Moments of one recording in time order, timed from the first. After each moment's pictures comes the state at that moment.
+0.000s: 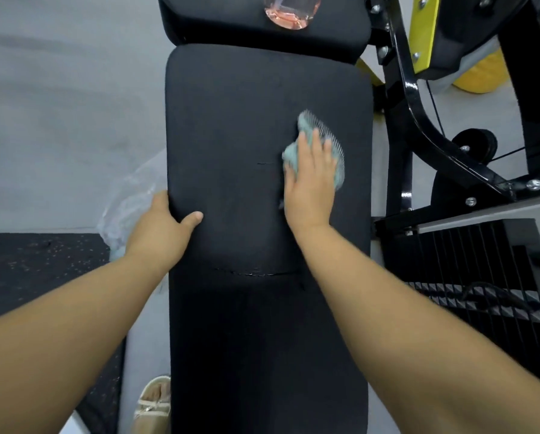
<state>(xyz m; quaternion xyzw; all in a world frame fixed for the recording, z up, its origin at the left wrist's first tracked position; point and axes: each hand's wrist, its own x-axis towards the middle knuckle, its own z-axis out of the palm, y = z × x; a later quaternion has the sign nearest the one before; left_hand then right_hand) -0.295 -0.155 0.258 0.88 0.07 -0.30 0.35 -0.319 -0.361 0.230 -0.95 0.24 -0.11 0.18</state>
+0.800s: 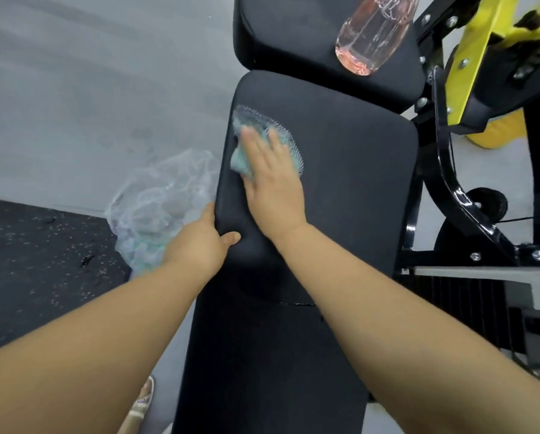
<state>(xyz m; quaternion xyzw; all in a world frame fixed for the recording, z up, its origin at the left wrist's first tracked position) -0.277 -0.143 0.237 0.87 0.03 -0.37 0.33 -0.251 -0.277 0.243 -0.98 -0.04 -0.10 0.15</state>
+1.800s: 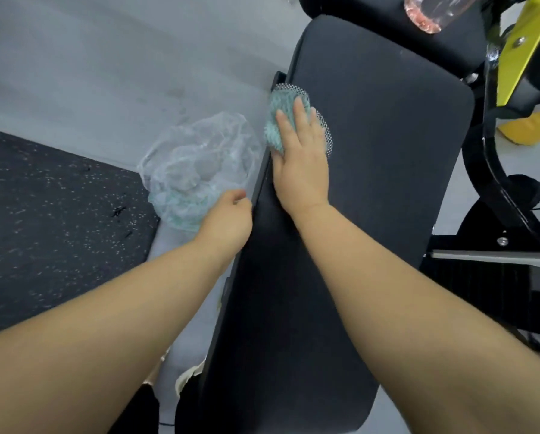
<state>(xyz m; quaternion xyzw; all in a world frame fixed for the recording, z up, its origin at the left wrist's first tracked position) -0.330 -0.104 0.250 0.68 0.25 -0.37 0.58 -0.289 -0.228 0.230 -0.98 0.02 -0.05 0.17</state>
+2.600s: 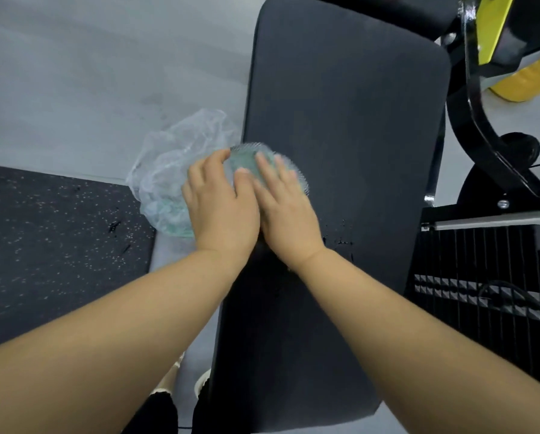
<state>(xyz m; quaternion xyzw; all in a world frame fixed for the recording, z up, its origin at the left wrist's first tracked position) -0.338 -0.129 0.282 0.86 0.12 -0.14 0.48 -0.366 -0.240 0.209 -0.99 -0.06 -0.05 0.14</state>
